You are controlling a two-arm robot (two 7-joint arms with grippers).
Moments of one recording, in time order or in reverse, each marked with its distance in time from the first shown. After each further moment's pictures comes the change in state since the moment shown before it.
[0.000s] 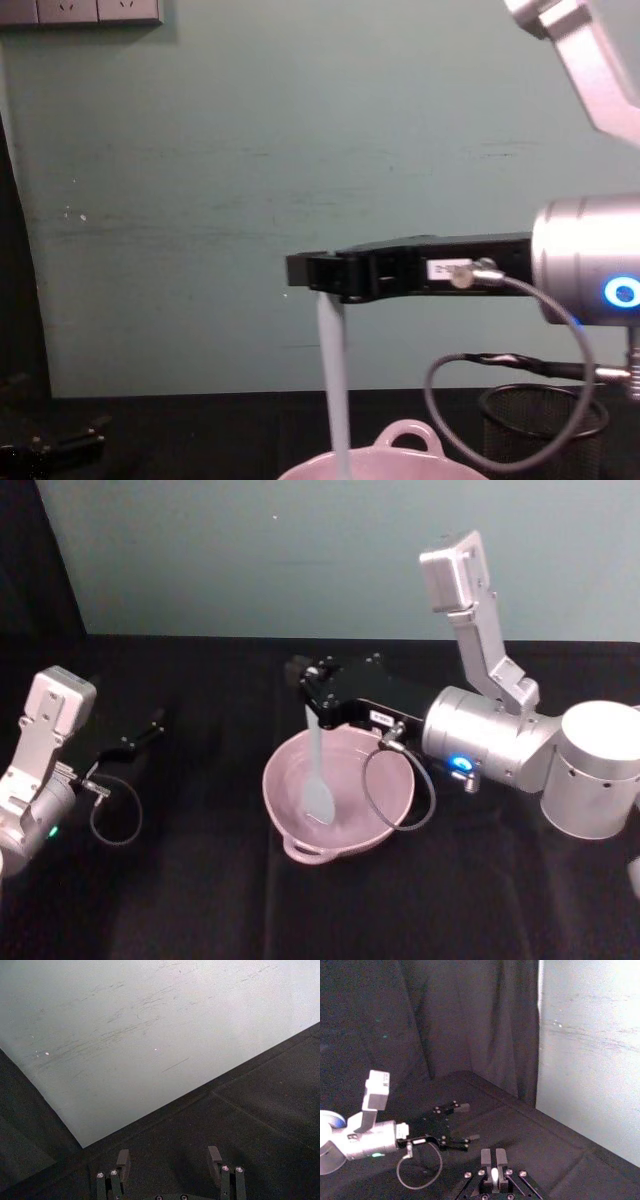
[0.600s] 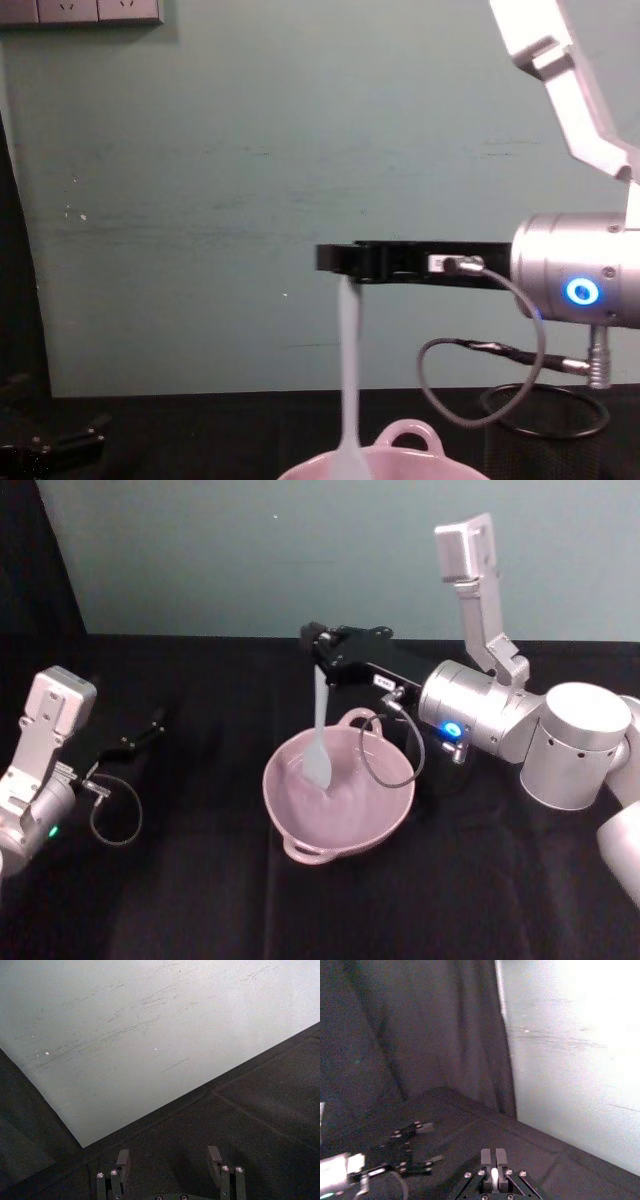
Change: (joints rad) left arm 0.000 0.000 0.000 0.000 0.000 0.000 0.000; right arm 0.068 -0.091 0.034 0.204 0.042 -0.074 -0.013
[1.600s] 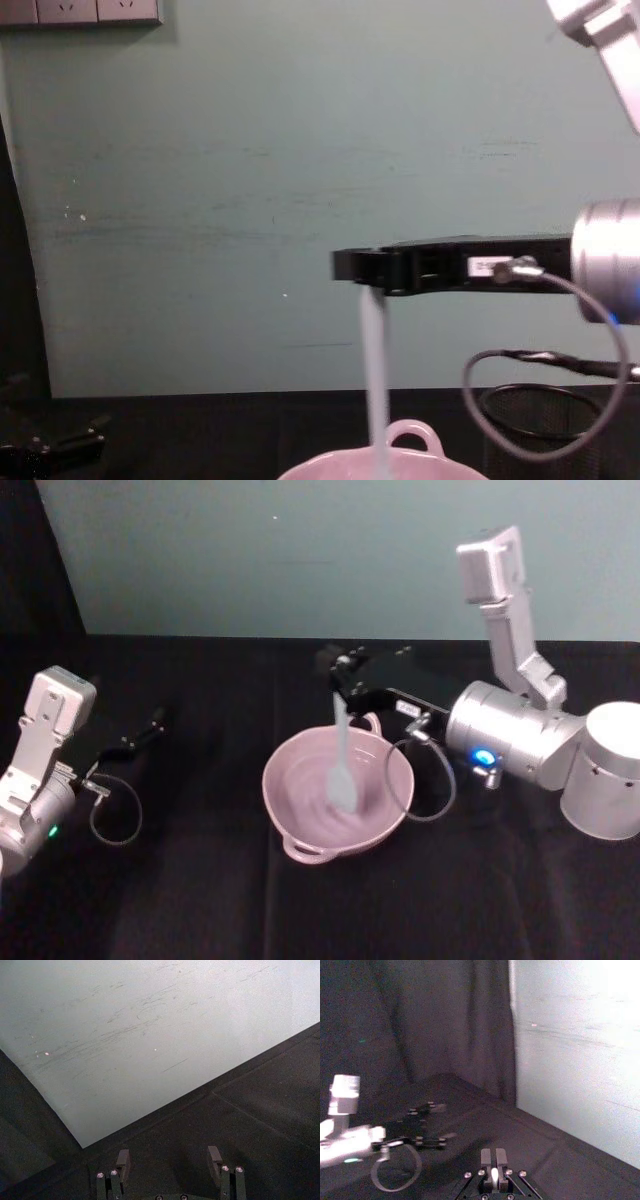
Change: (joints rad) left arm 0.000 0.000 0.000 0.000 0.000 0.000 0.000; right arm -0.093 0.110 0.017 -0.198 -0.018 0.065 -0.023
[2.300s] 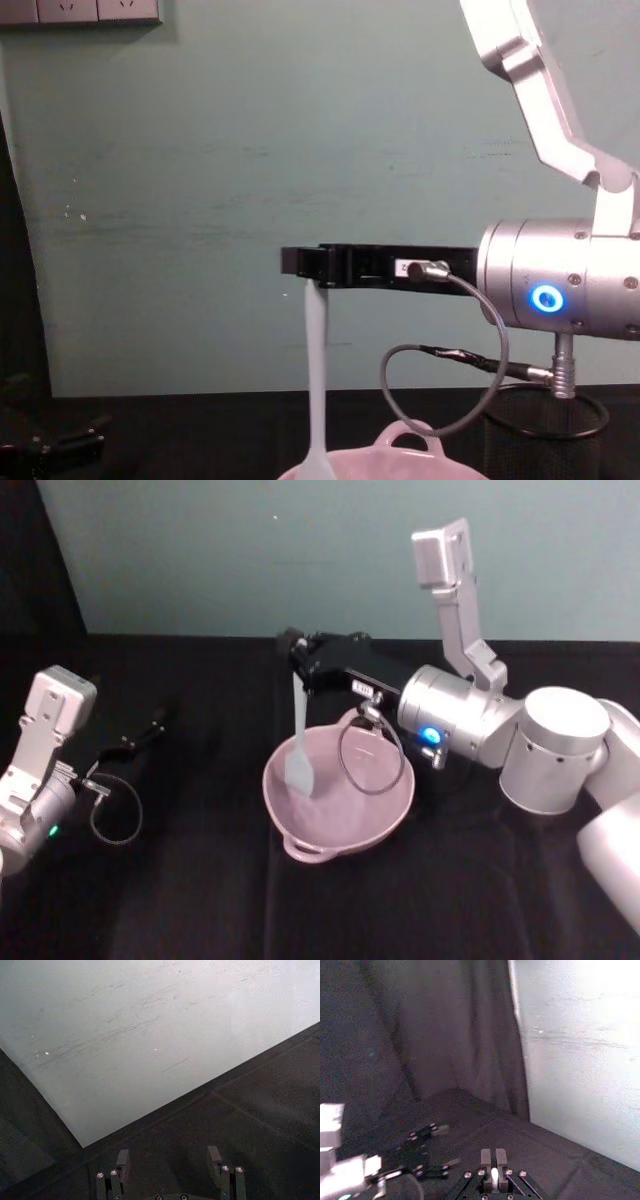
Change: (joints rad) left arm 0.000 0.000 0.000 0.000 0.000 0.000 0.000; right arm 0.095 -0.136 -0.044 0.202 0.019 -0.074 0.027
